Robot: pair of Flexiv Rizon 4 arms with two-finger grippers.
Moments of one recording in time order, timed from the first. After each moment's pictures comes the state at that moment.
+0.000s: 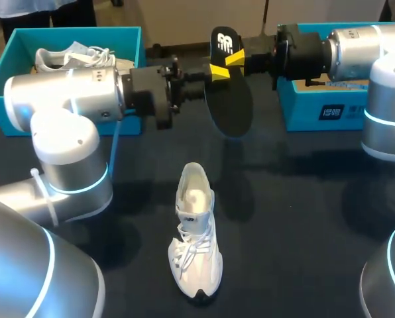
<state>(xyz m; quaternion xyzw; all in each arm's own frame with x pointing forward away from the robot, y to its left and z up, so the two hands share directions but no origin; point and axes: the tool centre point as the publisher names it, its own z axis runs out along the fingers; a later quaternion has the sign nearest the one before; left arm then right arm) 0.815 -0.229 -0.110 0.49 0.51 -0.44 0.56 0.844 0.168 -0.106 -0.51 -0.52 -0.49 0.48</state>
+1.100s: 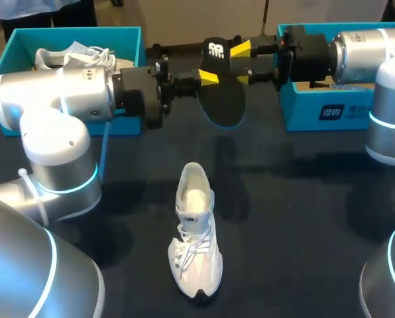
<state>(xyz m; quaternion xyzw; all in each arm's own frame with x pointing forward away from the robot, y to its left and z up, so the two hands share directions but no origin) 0.821 -0.207 -0.121 0.48 0.54 -0.44 0.54 0.836 0.157 -0.102 -0.50 -0.51 -0.51 0.48</state>
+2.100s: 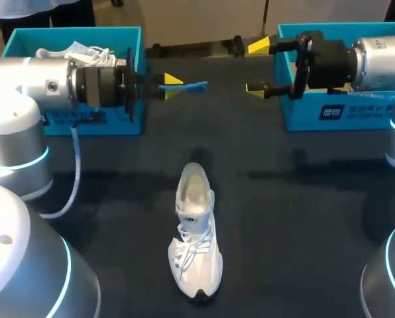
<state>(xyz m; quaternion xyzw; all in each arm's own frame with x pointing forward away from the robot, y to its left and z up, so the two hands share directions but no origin) 0.818 -0.143 -0.138 0.30 0.66 -0.63 0.30 0.818 0.129 -0.102 -0.51 -0.51 -0.51 0.47</state>
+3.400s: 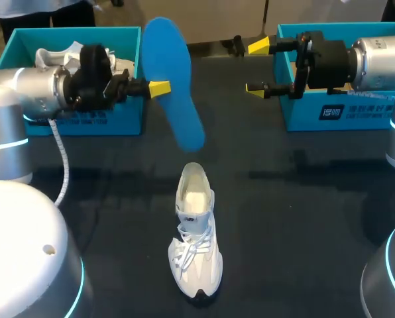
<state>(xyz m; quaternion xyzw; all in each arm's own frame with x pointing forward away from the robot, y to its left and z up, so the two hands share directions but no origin) 0.792 -0.125 -0.122 -0.08 0.67 -0.73 -0.13 0.818 0.130 -0.102 -0.51 -0.51 -0.51 0.47</state>
